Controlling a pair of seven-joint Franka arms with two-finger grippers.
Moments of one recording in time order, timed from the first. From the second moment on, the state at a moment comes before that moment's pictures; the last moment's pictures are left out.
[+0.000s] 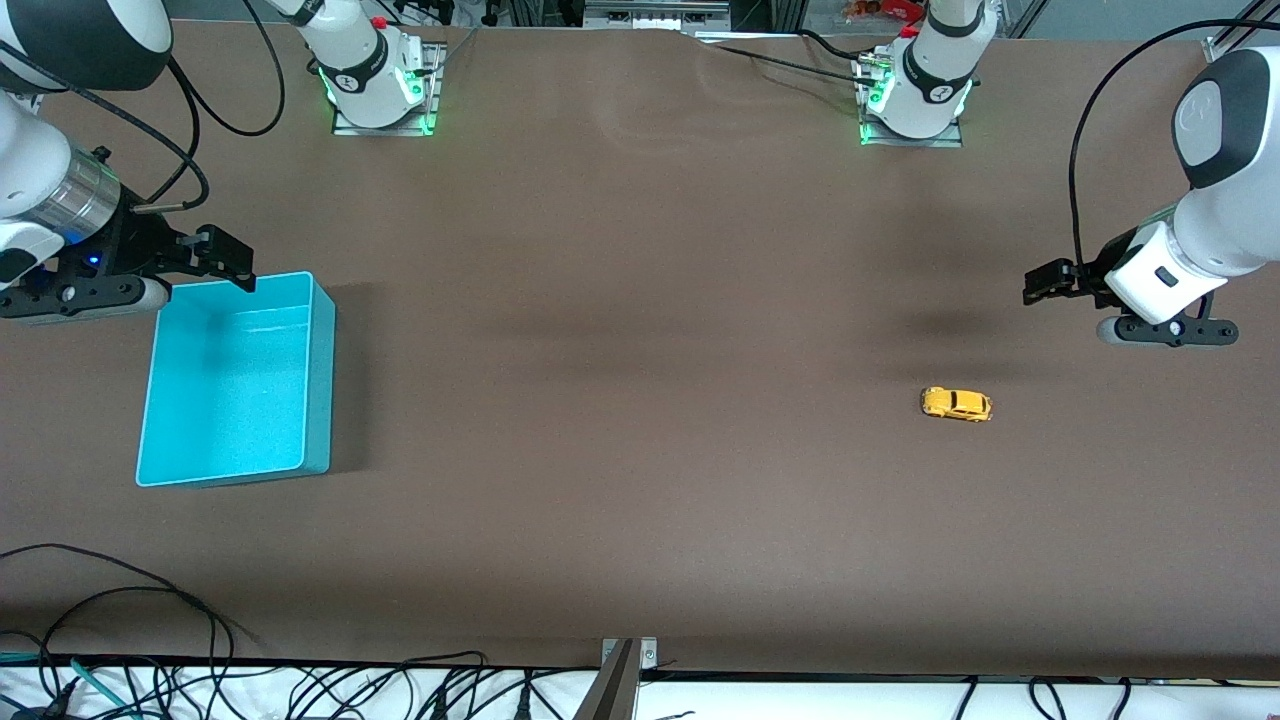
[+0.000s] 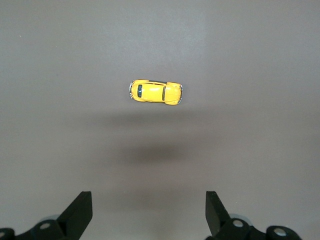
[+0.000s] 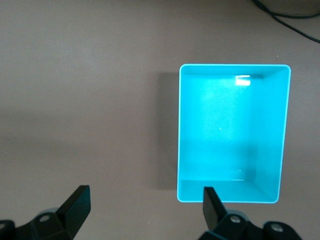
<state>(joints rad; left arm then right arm) 0.07 0.06 -0.04 -1.88 -0.02 1.80 0.06 0.04 0.08 0.06 -1.64 0.01 1.72 -0.03</state>
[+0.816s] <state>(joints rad) 0.07 0.06 -0.04 -1.88 -0.02 1.80 0.05 0.04 0.08 0.05 -1.64 0.01 1.75 -0.03</state>
